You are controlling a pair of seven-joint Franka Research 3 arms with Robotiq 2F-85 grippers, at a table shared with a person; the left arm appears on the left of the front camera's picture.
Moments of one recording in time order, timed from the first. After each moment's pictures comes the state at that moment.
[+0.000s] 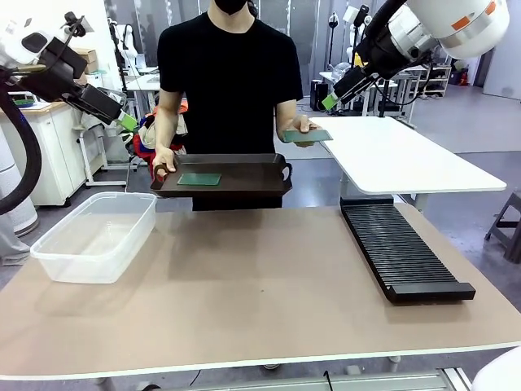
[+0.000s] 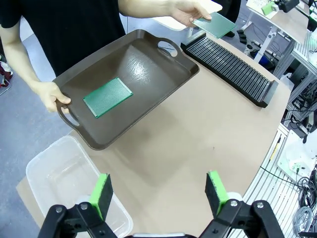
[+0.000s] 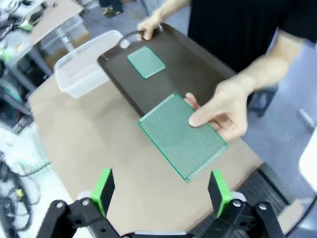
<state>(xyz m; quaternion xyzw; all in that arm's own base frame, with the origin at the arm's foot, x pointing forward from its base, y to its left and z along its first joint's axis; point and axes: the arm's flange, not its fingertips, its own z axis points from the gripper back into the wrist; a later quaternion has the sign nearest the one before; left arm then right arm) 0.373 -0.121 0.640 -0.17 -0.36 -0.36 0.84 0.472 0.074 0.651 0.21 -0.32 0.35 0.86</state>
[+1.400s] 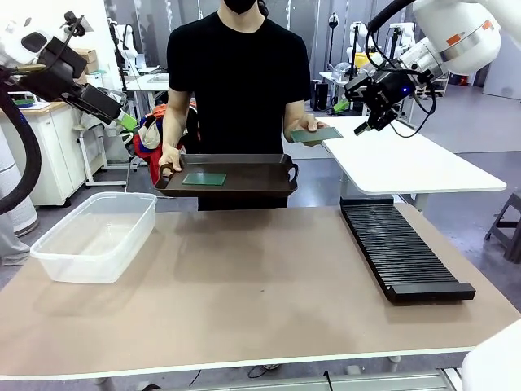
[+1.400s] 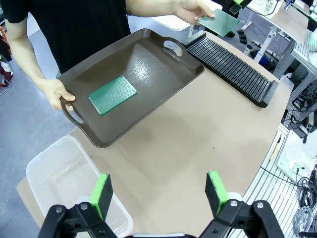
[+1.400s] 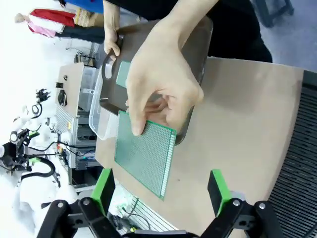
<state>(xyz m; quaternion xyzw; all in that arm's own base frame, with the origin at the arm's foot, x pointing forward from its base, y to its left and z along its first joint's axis) 0.373 -0.121 0.641 -0.17 -0.36 -0.36 0.84 0.562 0.004 0.585 0.39 -0.13 0.04 0.91</state>
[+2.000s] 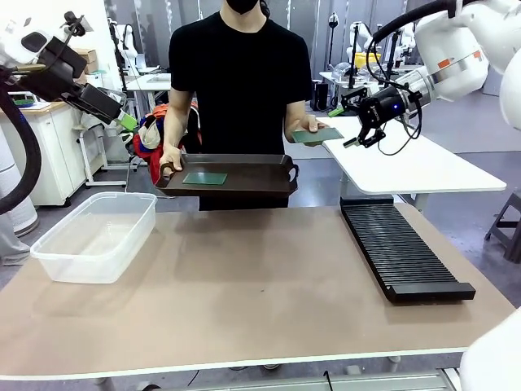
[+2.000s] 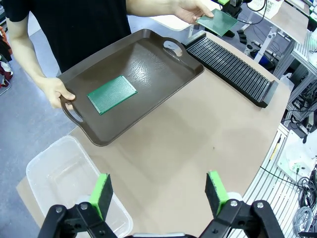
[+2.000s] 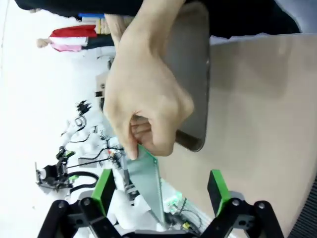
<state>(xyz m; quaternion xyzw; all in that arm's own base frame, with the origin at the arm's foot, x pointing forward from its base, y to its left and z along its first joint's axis) 0.373 -0.121 0.641 -0.17 -0.36 -0.36 0.84 0.602 -0.005 0.530 0.50 -0.03 -0.05 0.86</state>
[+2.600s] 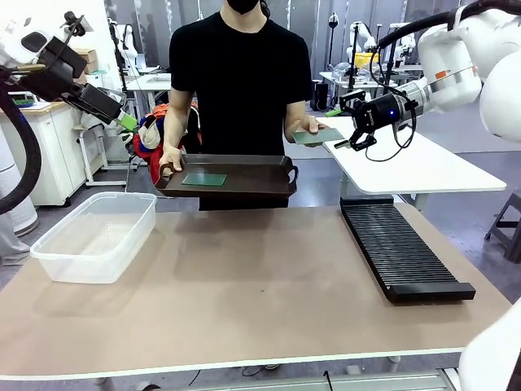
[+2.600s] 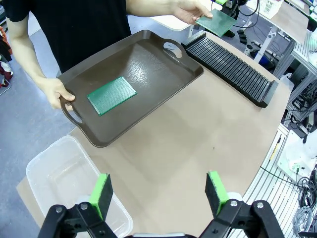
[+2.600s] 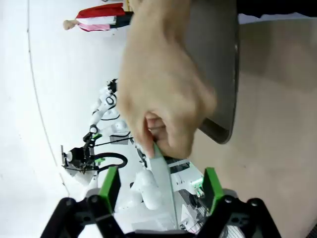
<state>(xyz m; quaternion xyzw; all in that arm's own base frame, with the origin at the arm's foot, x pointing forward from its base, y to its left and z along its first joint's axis) 0.373 -0.121 0.641 -0.17 -0.36 -0.36 0.84 0.622 -0.004 0.508 0.58 0.02 -0.03 0.81</state>
